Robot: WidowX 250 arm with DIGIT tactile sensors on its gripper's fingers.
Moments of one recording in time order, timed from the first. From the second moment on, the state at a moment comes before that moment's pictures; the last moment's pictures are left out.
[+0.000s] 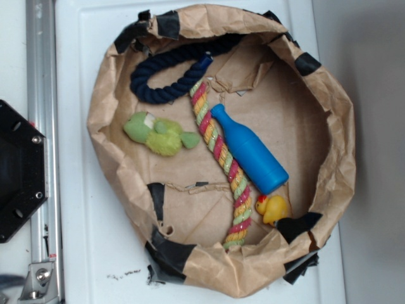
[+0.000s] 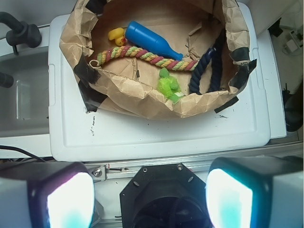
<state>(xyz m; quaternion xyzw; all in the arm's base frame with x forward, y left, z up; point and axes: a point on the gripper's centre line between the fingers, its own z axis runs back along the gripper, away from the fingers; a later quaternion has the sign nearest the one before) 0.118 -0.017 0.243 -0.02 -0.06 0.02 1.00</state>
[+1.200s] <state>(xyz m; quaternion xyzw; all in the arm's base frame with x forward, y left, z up) 0.243 0.019 0.108 -0.08 -0.07 -0.11 0.99</state>
